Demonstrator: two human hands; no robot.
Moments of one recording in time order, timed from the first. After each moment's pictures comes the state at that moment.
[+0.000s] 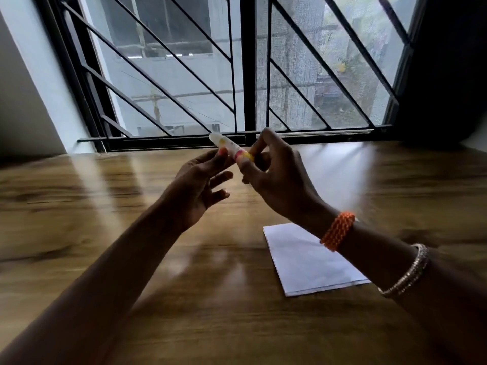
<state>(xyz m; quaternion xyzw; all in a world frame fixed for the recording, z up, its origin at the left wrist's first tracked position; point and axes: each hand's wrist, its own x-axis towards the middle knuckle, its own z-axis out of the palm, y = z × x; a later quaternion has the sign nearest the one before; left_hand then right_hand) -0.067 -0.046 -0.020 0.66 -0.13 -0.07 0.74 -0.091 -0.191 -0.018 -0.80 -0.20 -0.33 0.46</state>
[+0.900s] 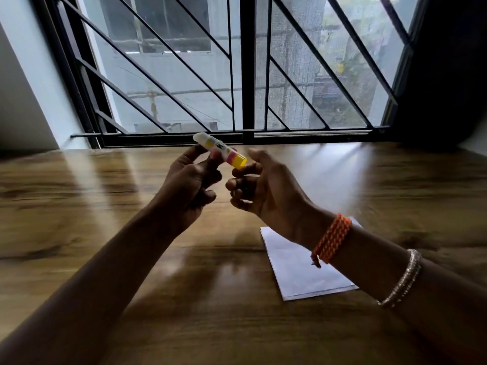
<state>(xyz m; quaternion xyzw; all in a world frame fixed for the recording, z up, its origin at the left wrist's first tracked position) -0.059 -0.046 -0.027 0.60 -0.14 -0.01 0.79 -0.089 -0.185 -0.026 -0.55 -0.07 0.09 0.83</state>
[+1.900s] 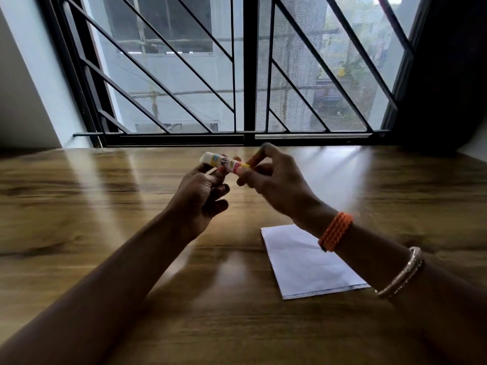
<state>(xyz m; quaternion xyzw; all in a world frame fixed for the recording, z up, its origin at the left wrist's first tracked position) -0.064 -0.057 -0.037 0.59 -0.07 -0.05 0.80 -0.078 -0.199 -0.029 -0.79 -0.18 -0.18 0.55</state>
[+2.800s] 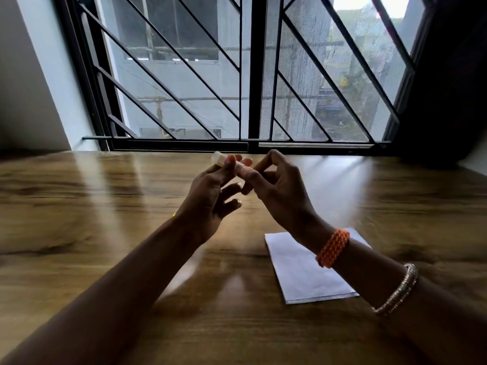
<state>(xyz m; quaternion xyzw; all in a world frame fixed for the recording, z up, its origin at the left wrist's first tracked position) -0.079 -0.061 -0.026 0.60 -0.08 -0.05 0.79 -0.086 -0.185 -0.032 -0.75 -0.17 -0.25 0.59</state>
